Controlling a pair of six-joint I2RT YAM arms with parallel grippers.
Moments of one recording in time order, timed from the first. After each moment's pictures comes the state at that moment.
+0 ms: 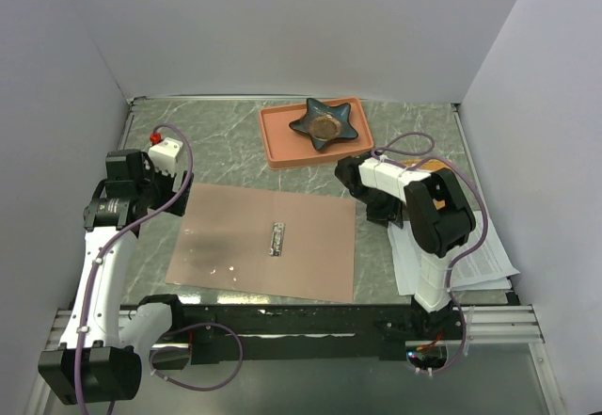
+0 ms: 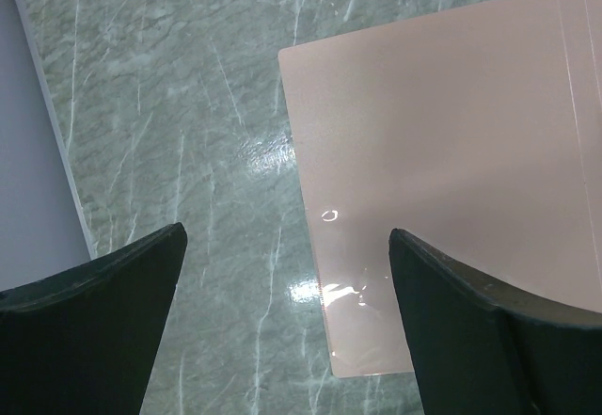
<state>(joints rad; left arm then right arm) 0.06 0.94 0.99 -0.74 0.15 0.34 0.47 1.90 1.26 -1.19 0.67 0.91</state>
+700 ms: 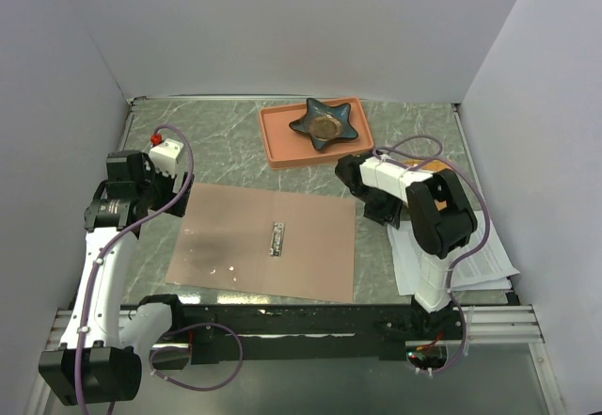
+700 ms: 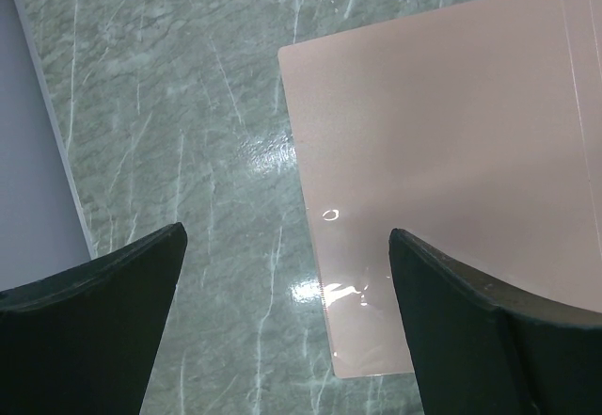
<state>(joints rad) 0.06 0.94 0.97 -0.74 0.15 0.35 0.46 1.89 1.26 -1.19 0.64 1.06</state>
